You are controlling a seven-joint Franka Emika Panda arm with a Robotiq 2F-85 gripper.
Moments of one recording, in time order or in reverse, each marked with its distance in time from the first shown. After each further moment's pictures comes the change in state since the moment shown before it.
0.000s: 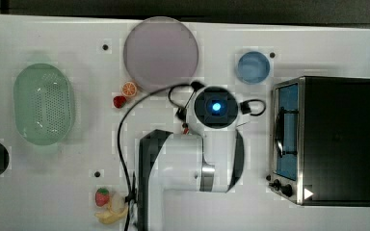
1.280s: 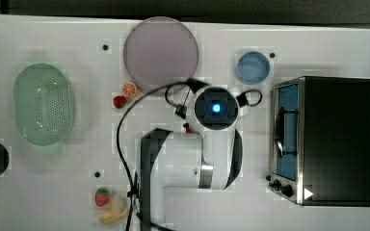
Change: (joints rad) arm 0.007 0.071 -0.008 -0.074 0.009 0.151 -0.167
